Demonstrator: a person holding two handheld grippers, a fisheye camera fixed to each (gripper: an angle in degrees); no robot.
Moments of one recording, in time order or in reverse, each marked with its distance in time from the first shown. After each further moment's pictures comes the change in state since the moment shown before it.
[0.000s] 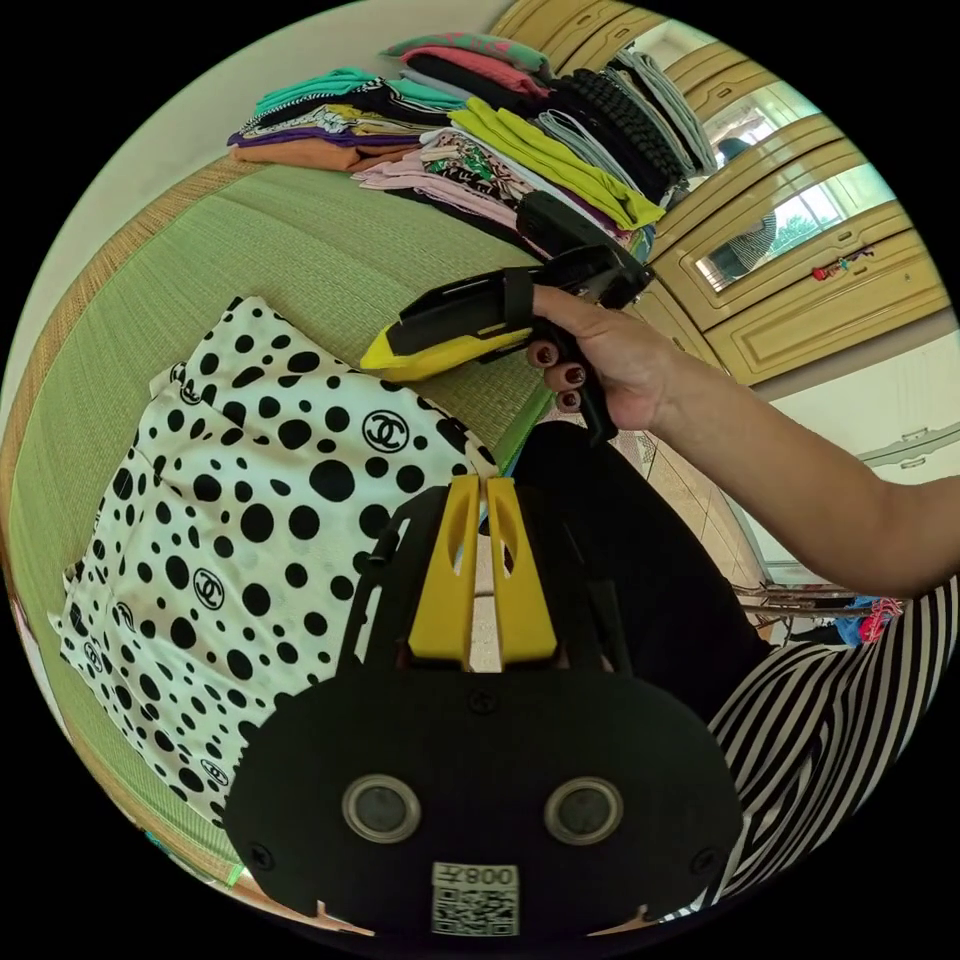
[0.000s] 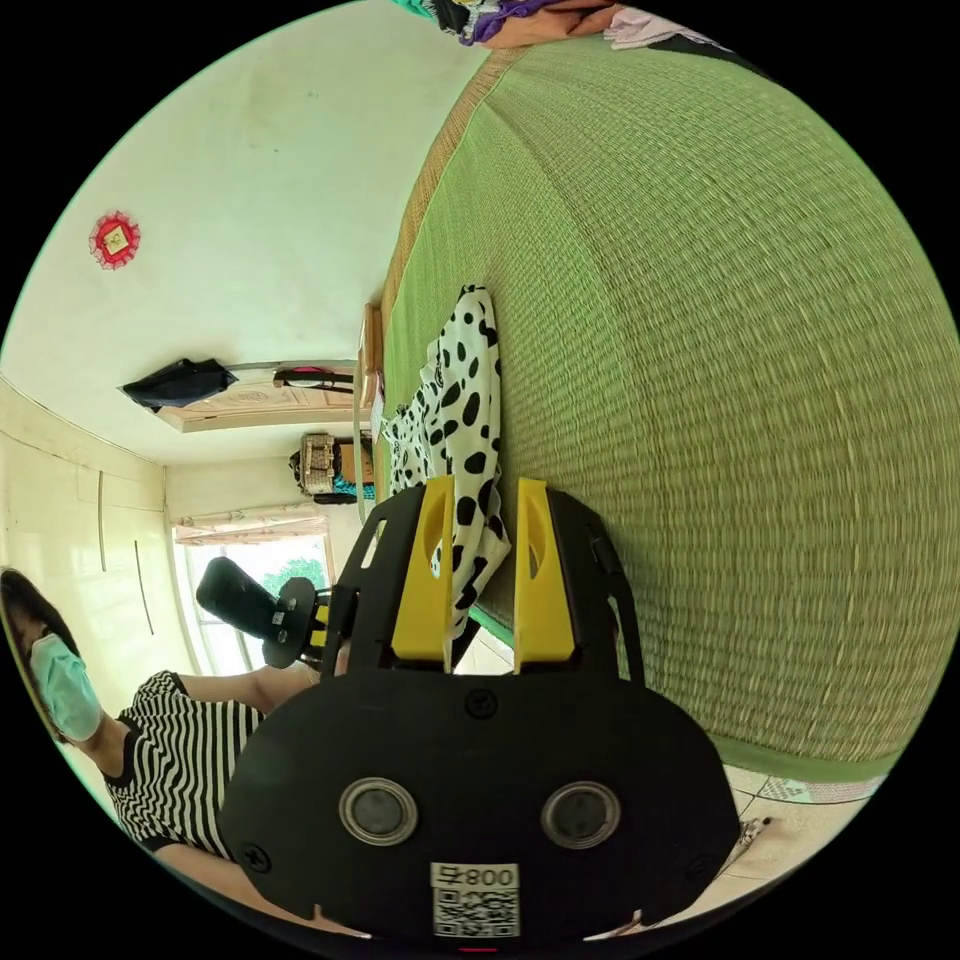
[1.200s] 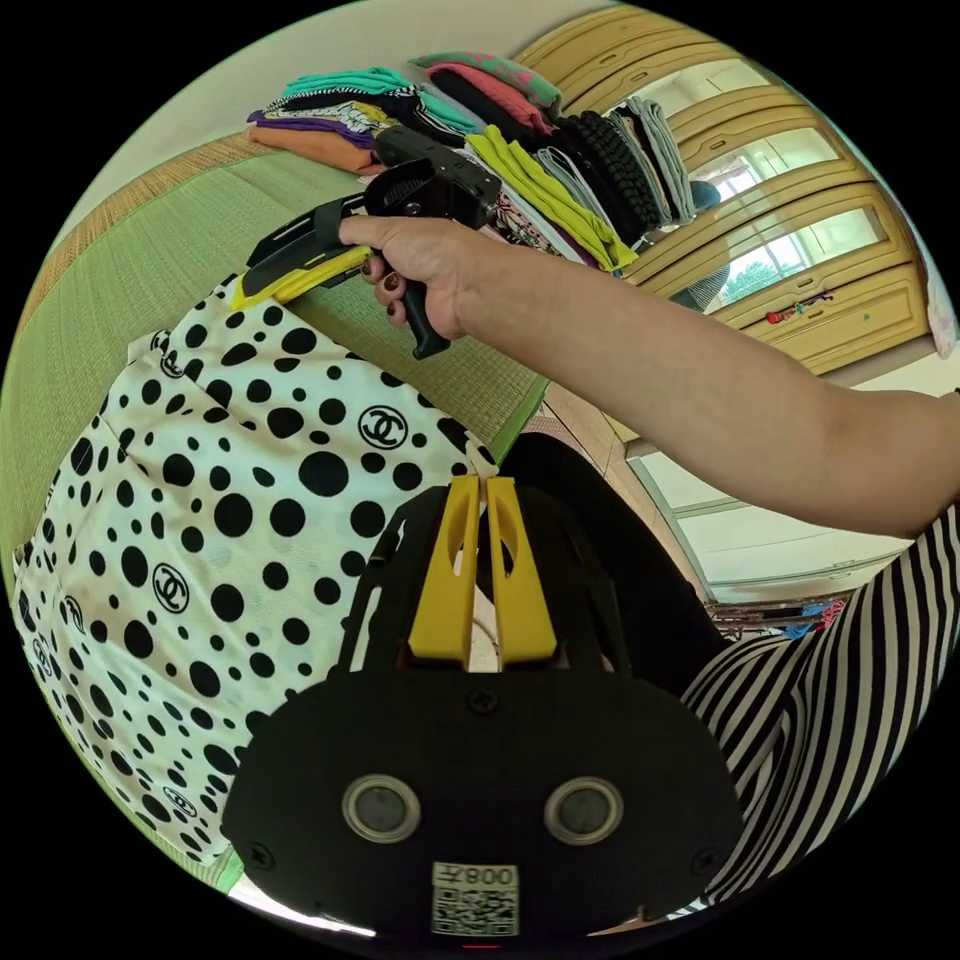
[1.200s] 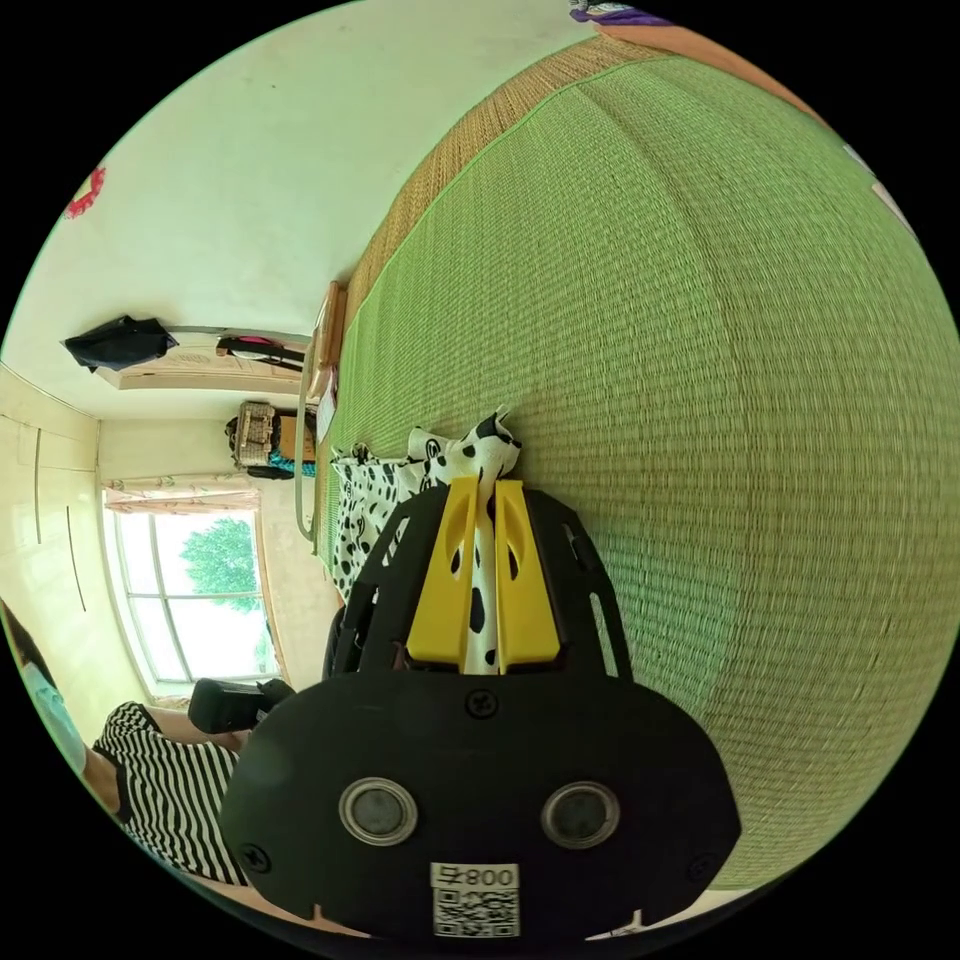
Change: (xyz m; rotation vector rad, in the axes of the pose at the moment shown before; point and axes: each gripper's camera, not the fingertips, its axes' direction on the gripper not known) left arm -0.108 0.167 0.047 0.091 0.197 -0.040; right arm 0.002 -0.143 0.127 -0.059 0.215 -0.116
